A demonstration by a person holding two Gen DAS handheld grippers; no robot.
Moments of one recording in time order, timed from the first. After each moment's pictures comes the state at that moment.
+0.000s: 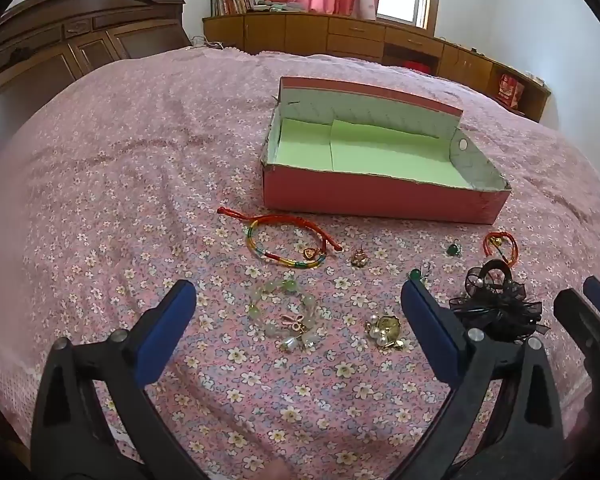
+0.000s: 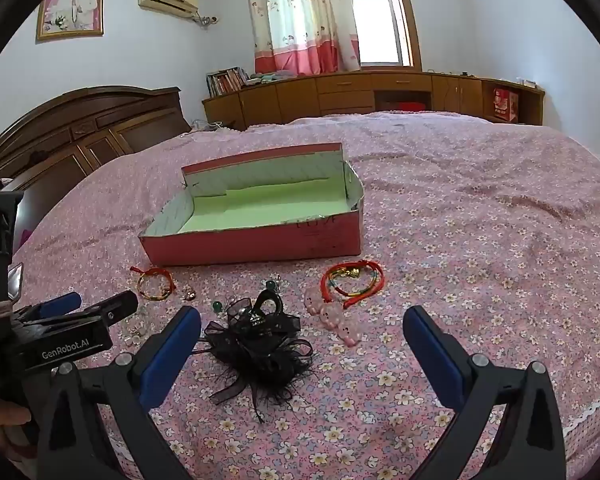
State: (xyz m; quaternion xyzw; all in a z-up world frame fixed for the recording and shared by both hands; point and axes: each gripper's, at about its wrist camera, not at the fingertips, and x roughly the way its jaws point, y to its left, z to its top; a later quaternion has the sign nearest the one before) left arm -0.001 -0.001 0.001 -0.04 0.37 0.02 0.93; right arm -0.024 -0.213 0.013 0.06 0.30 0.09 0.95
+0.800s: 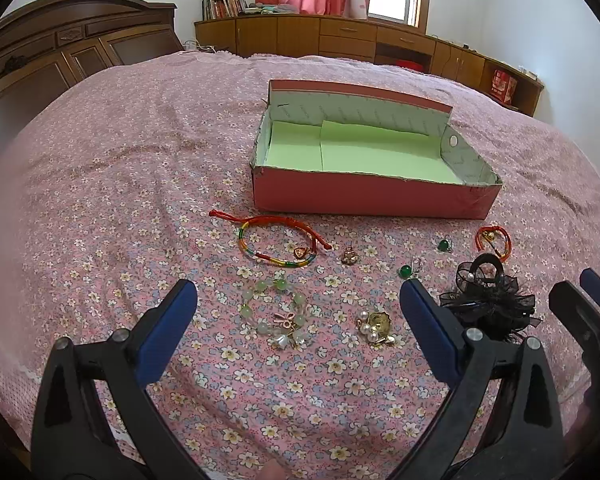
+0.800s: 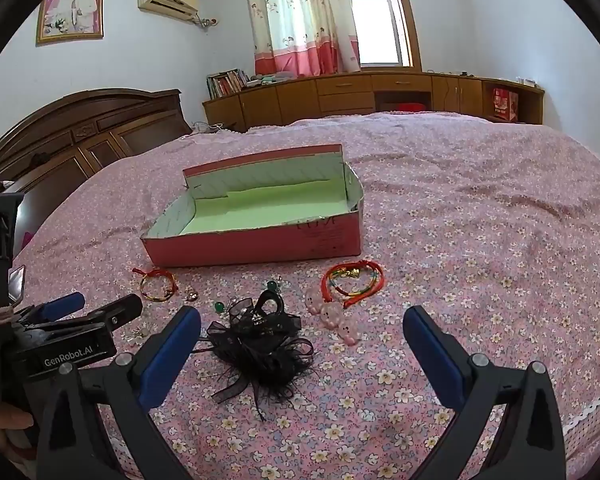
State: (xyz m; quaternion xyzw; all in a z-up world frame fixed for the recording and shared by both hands) left arm 0.001 -0.003 0.007 -0.03 0.38 0.01 0.93; right arm -0.026 -0.213 0.014 0.06 0.30 0.09 0.95
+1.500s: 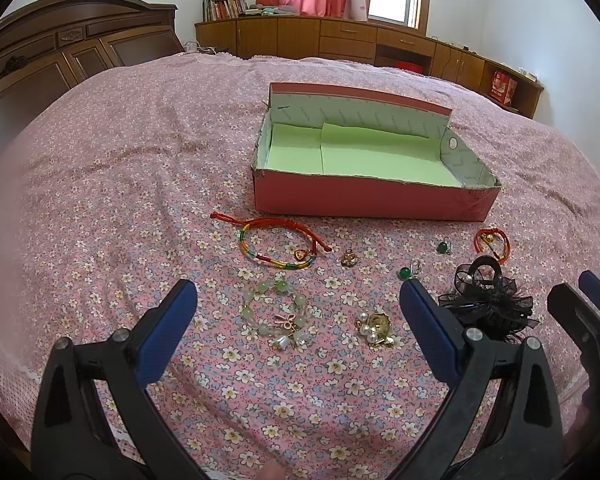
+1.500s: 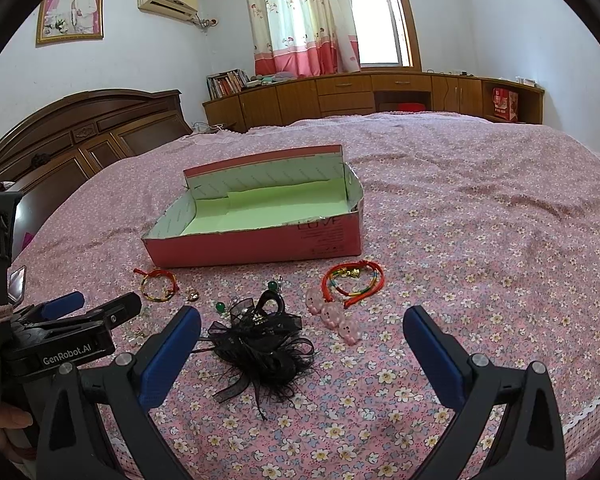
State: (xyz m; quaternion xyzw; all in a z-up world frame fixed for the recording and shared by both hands) left arm 0.003 0.001 0.010 -0.03 0.37 0.01 0.93; right arm -0.027 -0.213 0.014 0.06 0.30 0.09 0.95
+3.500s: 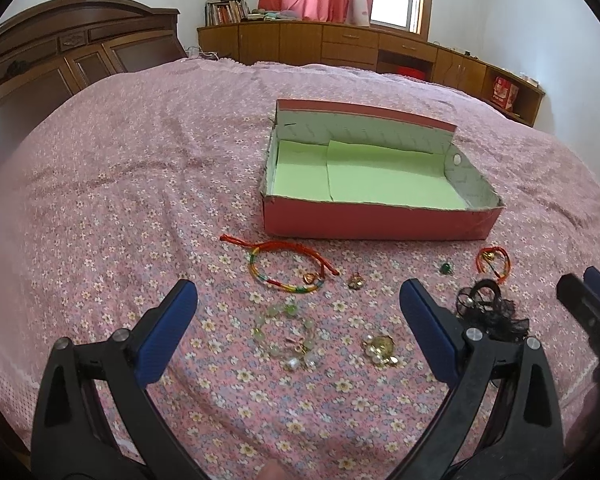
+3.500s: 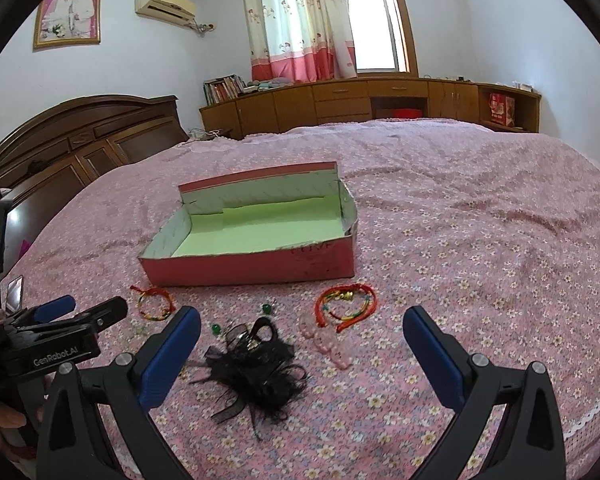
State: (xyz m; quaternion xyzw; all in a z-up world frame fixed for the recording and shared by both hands) left arm 0.010 0.004 0.024 -0.03 0.37 0.01 0.93; right arm -0.008 -0.222 0.033 0.06 0.29 0.08 0.95
